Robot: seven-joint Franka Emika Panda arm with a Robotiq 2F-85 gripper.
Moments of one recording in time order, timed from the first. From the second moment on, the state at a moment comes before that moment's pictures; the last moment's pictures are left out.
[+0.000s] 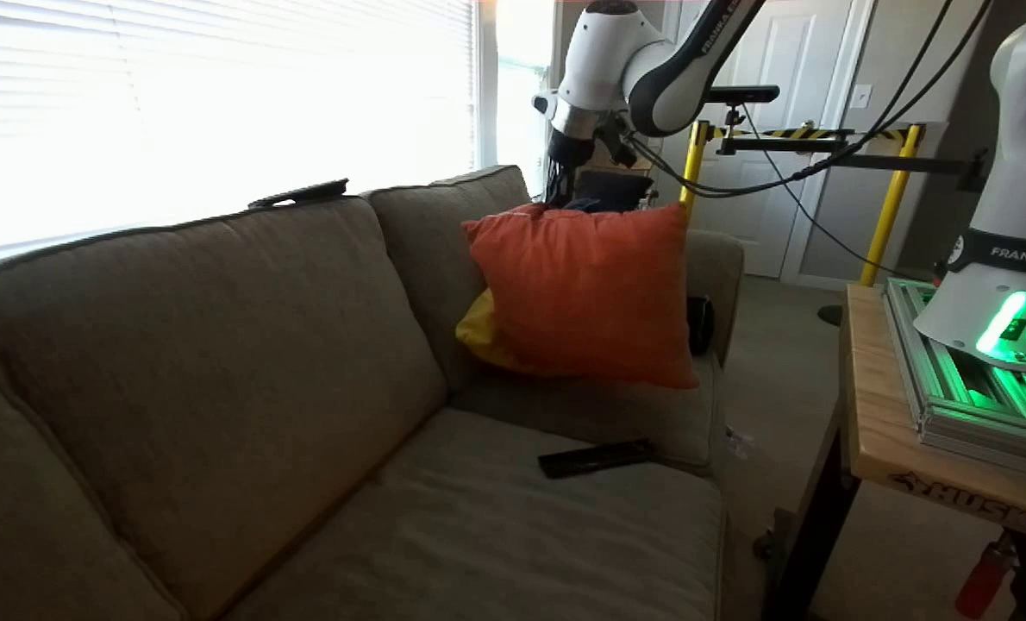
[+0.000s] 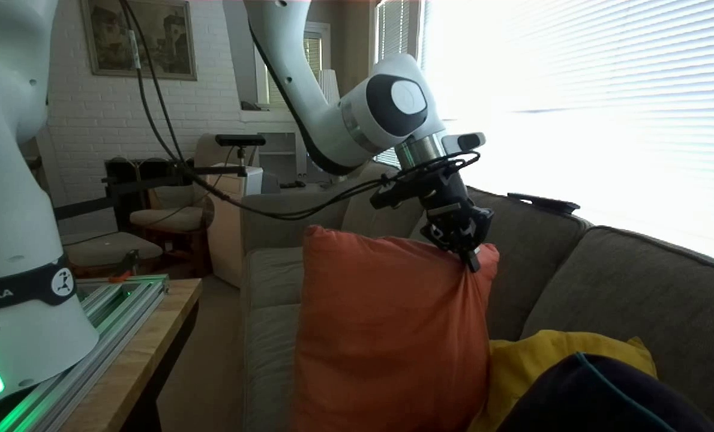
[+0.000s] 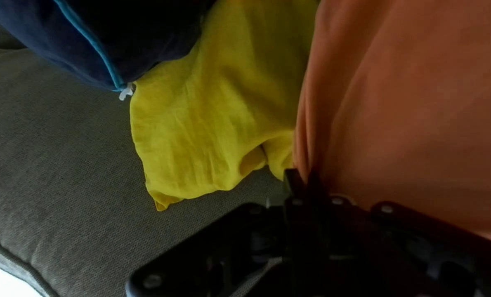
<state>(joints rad) 0.32 0.39 -0.31 -2.16 -0.69 2.88 0.10</state>
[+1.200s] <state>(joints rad) 0.67 1.03 -0.65 -1.77 -0.42 3.11 0.85</state>
